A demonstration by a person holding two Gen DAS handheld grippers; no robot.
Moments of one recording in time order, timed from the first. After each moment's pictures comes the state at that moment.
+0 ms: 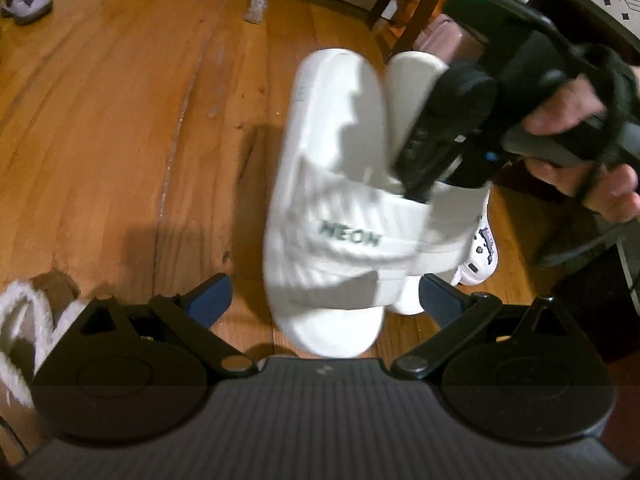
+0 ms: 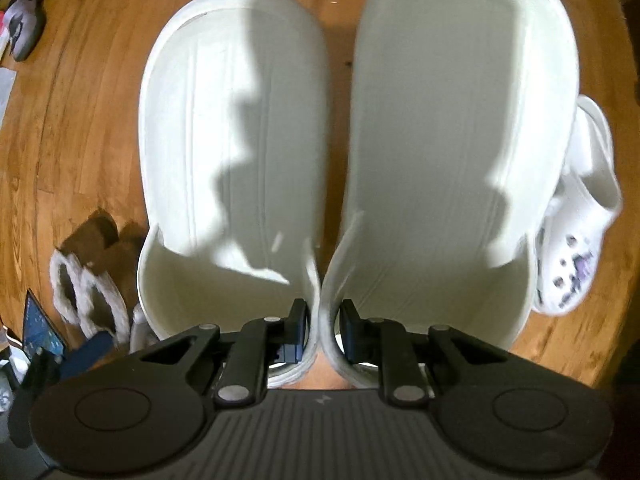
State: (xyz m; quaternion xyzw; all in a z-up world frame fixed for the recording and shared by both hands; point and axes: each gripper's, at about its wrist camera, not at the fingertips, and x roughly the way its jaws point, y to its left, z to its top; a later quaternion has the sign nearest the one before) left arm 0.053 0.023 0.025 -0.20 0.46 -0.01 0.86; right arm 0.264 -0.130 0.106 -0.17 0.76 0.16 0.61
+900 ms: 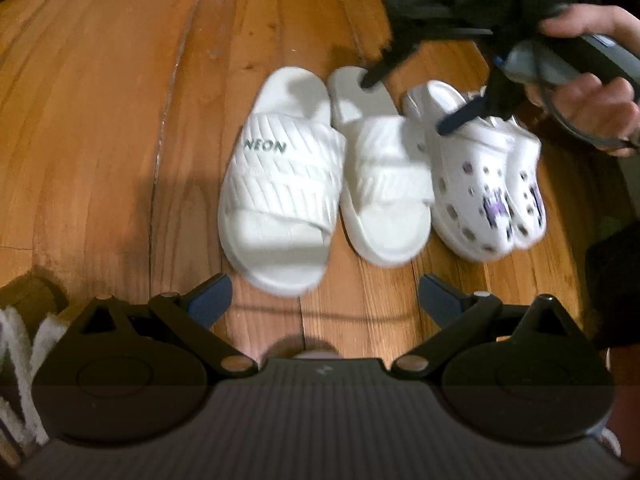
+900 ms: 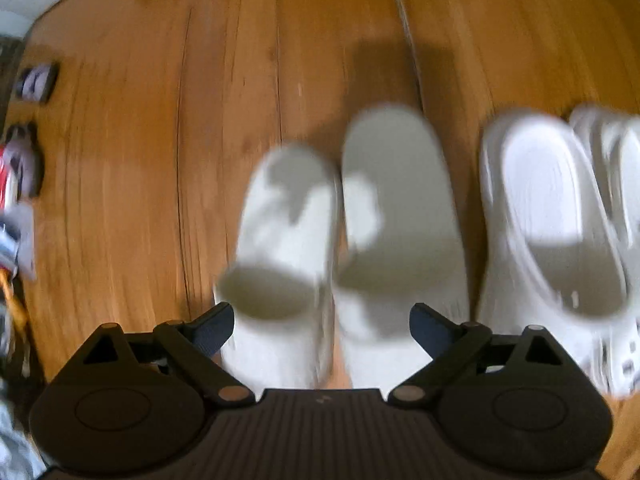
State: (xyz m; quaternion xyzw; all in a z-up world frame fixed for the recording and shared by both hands) left arm 0.078 0.022 -0.028 -0.19 0.52 -0.03 0.83; right arm 0.335 -0.125 0.043 -0.01 0.75 0.16 0.65
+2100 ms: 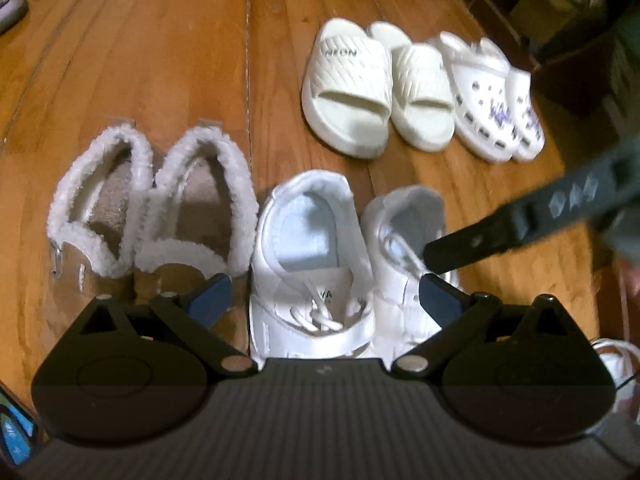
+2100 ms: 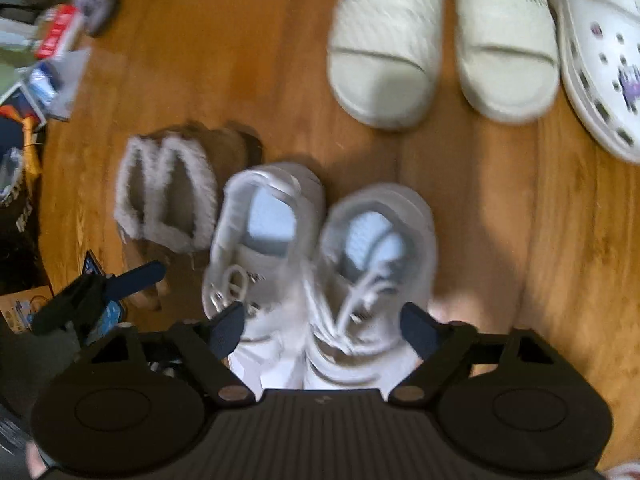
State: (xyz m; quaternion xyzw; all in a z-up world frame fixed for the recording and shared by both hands) left arm -0.066 0.079 -0.028 -0.18 0.53 -0.04 0.83; right arm 0.045 -0.092 0.024 -0.04 0.69 0.26 0.67
